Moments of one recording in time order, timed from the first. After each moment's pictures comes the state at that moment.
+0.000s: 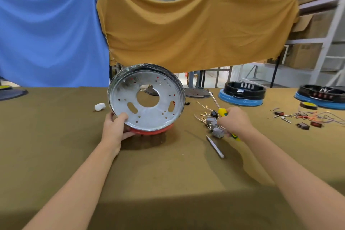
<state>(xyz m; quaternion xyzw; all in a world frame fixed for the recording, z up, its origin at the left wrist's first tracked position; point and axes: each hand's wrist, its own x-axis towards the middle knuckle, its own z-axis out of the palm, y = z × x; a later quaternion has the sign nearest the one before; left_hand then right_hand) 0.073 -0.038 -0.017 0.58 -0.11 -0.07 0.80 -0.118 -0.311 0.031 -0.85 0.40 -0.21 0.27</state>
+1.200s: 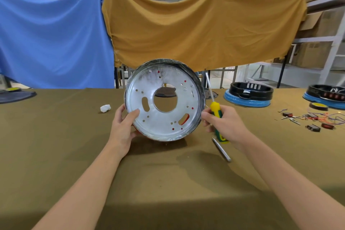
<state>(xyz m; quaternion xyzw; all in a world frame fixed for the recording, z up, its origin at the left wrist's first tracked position) 0.066 -0.041 -0.012 0.52 -0.18 -0.10 0.83 -0.117 -0.261 0.030 -0.79 0.15 -0.29 0.52</state>
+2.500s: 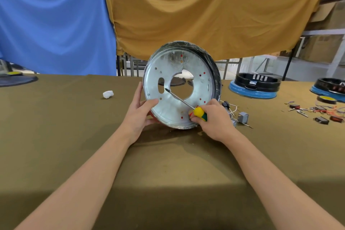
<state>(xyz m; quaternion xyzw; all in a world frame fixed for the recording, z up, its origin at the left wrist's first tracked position) 0.047 -0.053 -0.008 0.56 -0.29 -0.15 0.77 -0.084 -0.249 -0.005 -0.94 0.14 -0.28 0.13</state>
